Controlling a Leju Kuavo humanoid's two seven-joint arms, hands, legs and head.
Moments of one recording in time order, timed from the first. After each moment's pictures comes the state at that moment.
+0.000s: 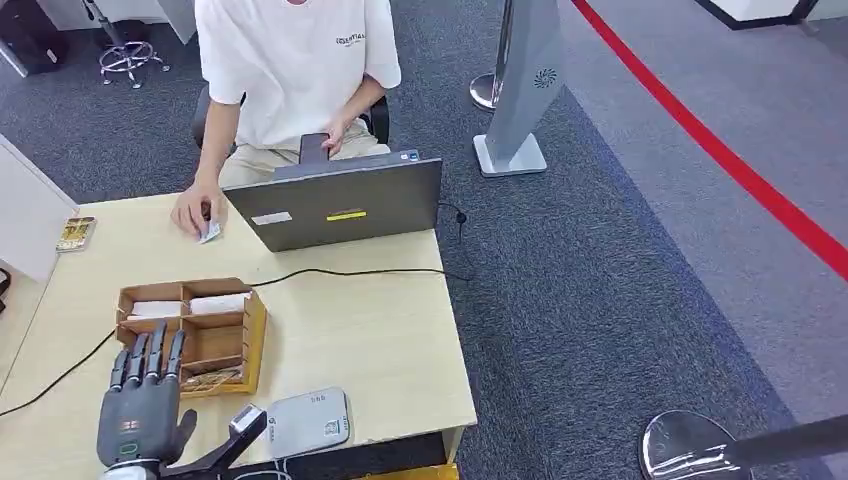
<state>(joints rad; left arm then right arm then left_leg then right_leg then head) 0.17 0.21 -0.30 -1.72 -1.56 0.17 0.38 0.31 0.35 -0.45 -1.05 0.83 0.17 0.45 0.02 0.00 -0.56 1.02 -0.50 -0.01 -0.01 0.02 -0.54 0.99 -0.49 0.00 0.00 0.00</state>
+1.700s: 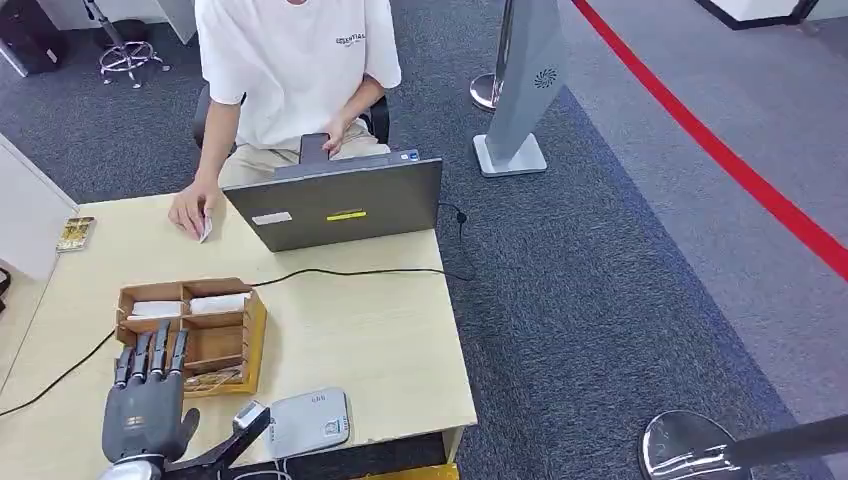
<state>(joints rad) 0.15 0.21 -0.32 -1.72 -1.56 0.13 0.40 0.32 0.35 -0.44 -1.07 0.83 0.17 0.46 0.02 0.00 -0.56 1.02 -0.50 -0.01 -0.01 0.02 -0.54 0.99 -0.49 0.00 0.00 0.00</state>
